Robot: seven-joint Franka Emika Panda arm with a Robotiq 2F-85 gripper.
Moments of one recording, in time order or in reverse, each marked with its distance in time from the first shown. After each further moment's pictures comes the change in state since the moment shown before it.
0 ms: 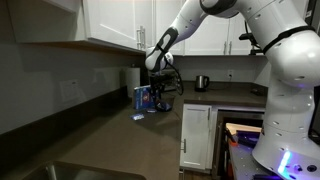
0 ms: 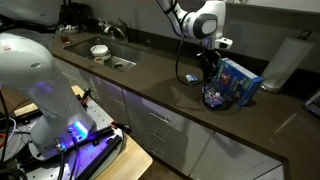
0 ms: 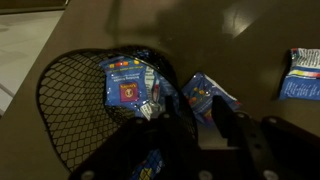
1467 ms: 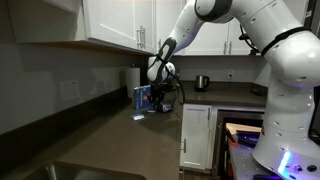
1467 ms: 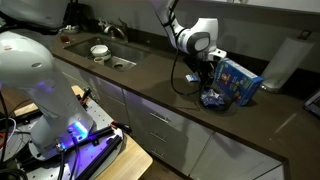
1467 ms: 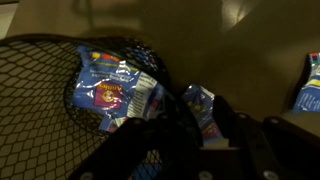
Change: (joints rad) arm 0.010 0.079 -0.008 -0.062 0.052 0.216 0.002
